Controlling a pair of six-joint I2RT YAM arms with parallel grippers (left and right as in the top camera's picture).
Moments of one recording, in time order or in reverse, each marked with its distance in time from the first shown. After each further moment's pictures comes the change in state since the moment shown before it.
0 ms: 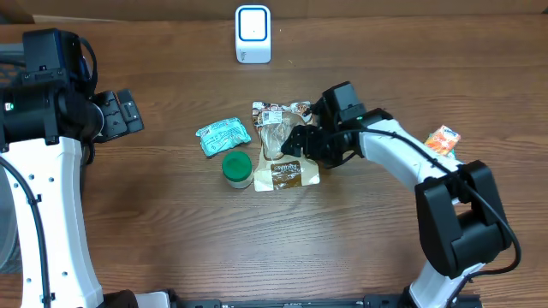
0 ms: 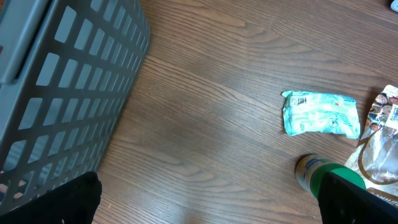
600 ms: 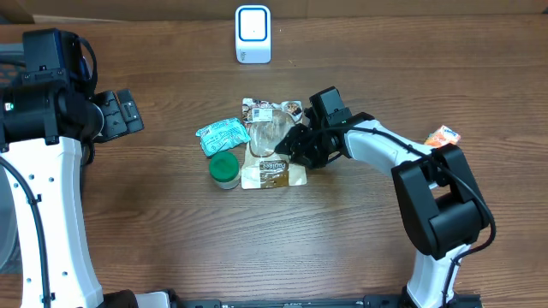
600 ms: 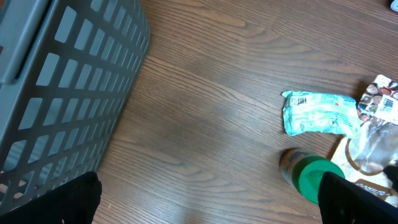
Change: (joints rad) left arm 0.000 0.000 0.000 0.000 0.000 0.000; right arm 0.027 0.137 0.013 0.134 -0.048 0.290
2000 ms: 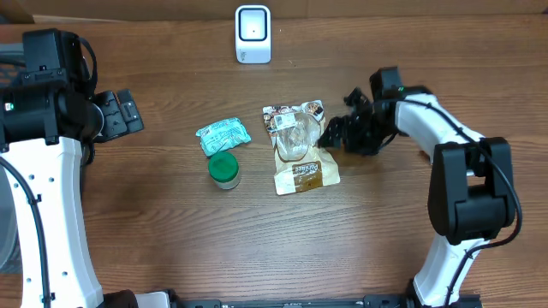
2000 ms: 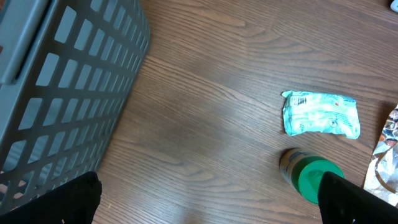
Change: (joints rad) left arm 0.000 0.000 0.000 0.000 0.000 0.000; right arm -0.293 0.014 0.125 -0.398 -0.041 -0.702
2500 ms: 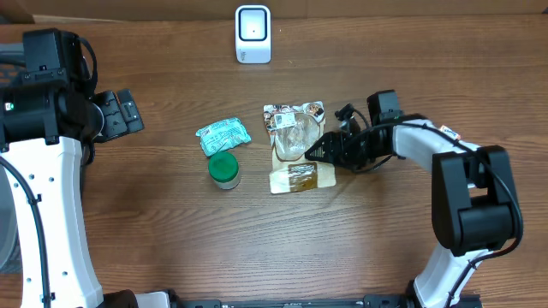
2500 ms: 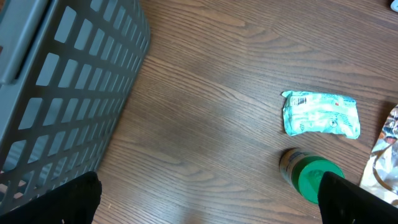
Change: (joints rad) left arm 0.000 0.000 0.000 0.000 0.000 0.000; right arm 0.023 -0.065 -0.249 0.290 -0.265 0.012
